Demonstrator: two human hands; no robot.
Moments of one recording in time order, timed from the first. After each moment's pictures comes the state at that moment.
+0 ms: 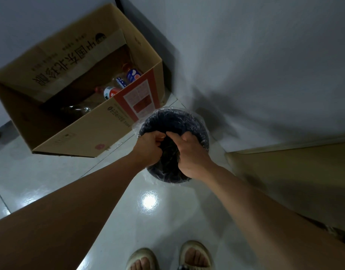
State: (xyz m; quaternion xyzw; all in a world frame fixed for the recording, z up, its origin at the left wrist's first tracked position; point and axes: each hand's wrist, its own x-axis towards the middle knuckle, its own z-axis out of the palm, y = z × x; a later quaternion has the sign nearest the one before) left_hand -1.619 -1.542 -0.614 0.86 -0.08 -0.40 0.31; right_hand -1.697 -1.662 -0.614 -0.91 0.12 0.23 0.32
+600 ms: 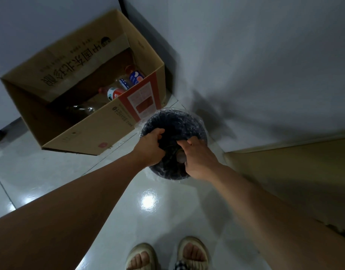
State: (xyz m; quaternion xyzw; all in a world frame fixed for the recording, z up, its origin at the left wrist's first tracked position) left_hand -1.622 -1.537 -0.599 0.86 -0.10 -0.42 0.27; right_hand -1.710 -1.670 -0.599 -0.92 0.12 0.29 0.24
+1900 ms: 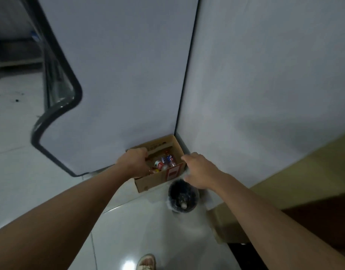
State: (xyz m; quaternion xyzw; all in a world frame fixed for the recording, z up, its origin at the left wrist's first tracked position) left_hand -1.678 -1.360 -0.021 0.95 -0.10 -0.24 0.14; right_hand -1.739 -1.557 -0.009 -0.97 -0.03 0.22 0.12
